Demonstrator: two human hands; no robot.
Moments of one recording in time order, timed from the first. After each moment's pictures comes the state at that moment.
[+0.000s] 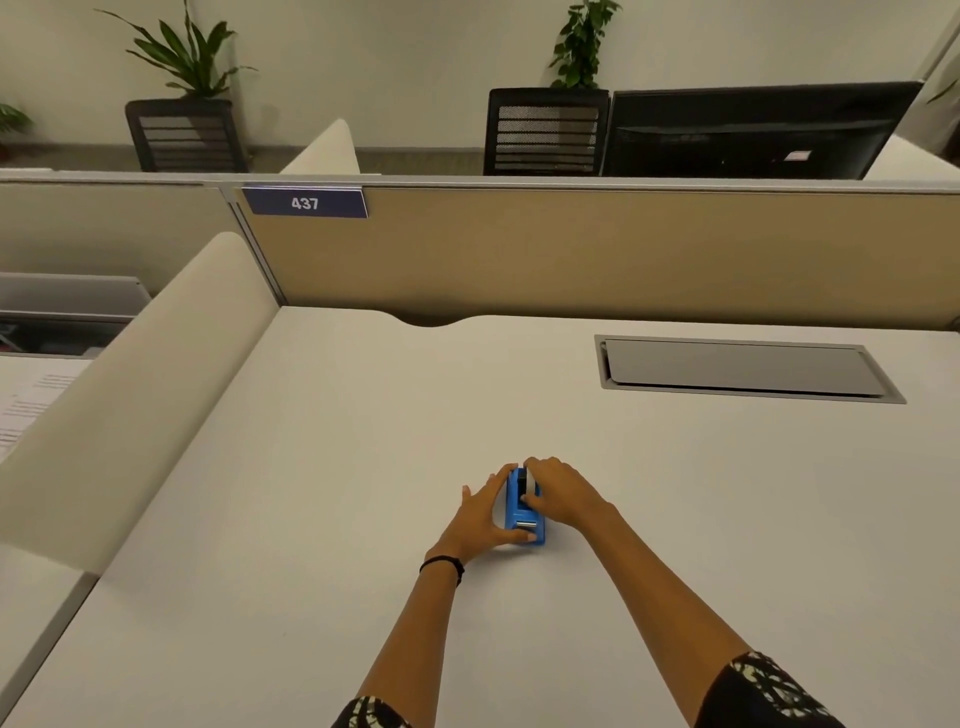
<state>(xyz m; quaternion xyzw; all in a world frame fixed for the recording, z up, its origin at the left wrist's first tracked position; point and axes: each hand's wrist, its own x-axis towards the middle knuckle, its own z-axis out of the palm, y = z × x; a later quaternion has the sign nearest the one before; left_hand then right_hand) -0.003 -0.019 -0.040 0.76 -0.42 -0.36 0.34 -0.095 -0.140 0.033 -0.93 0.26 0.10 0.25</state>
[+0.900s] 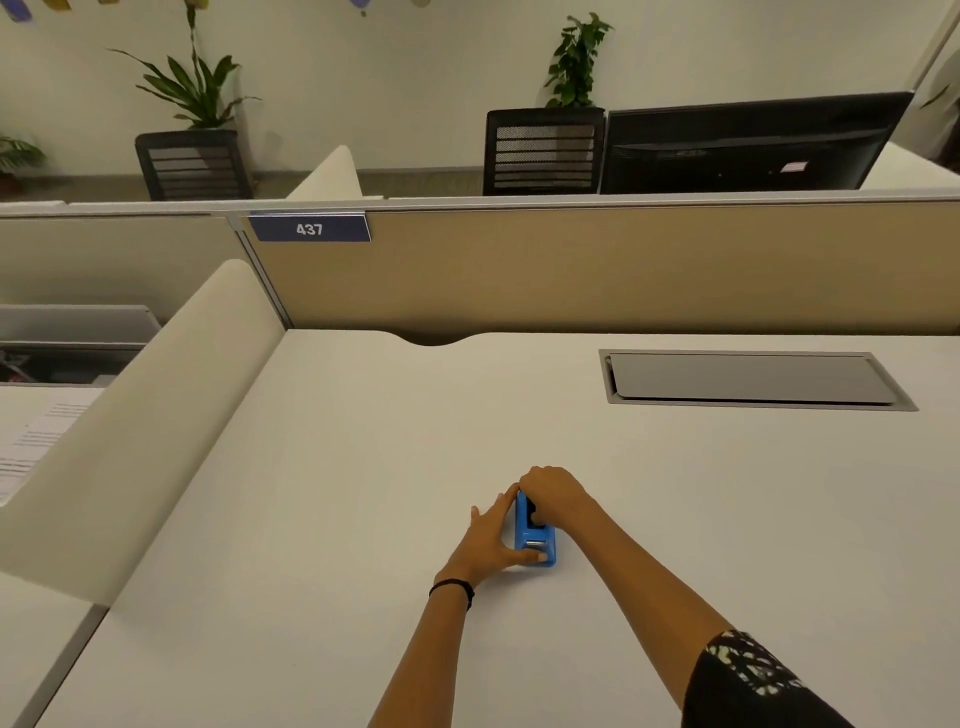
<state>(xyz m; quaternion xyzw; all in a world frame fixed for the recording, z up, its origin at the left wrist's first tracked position) -0.003 -0.018 -0.035 0.76 -0.41 -0.37 0.34 -0.058 -0.143 0.035 -0.96 0.18 0.21 0.09</state>
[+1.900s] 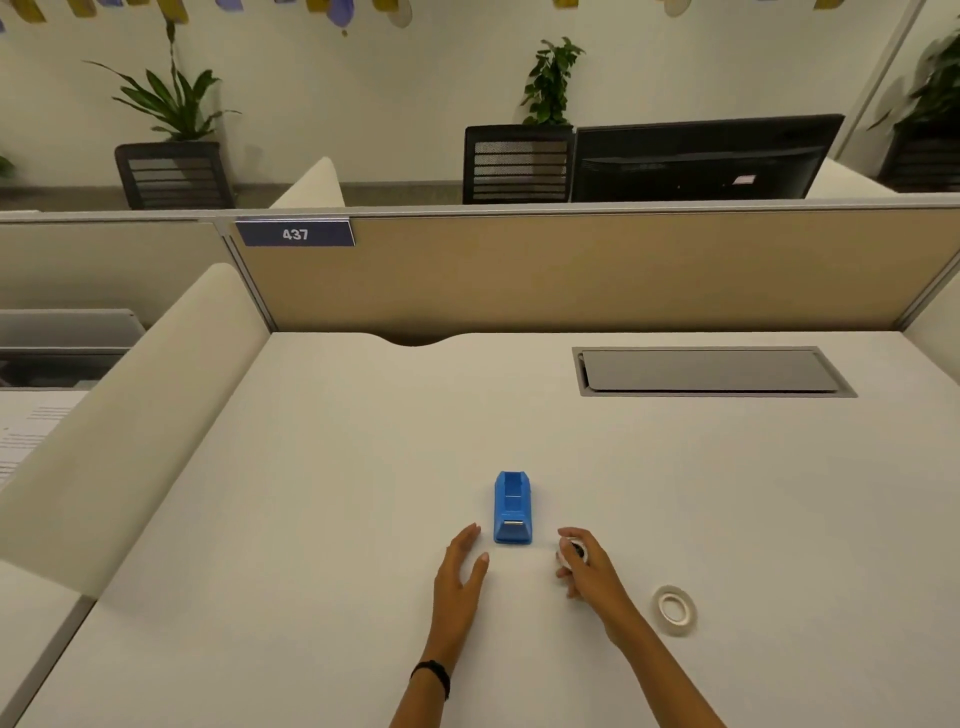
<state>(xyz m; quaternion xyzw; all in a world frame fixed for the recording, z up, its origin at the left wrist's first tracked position) -0.077 0.050 -0.034 0.76 -0.20 -0.29 0.55 -0.200 -0.086 -0.013 -0.63 0.45 -0.11 0.63</state>
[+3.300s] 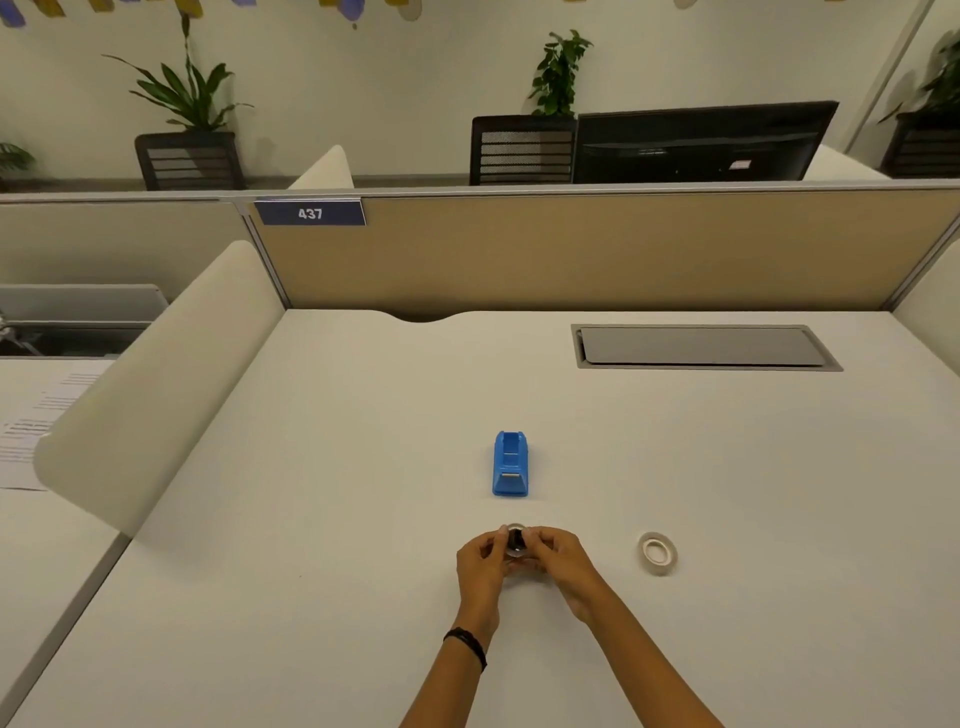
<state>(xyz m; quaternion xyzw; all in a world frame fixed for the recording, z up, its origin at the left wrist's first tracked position) -0.145 0.058 -0.015 0.69 -0.05 -0.32 0.65 -0.216 -0.029 -0.008 -0.61 0.38 -0.08 0.69</state>
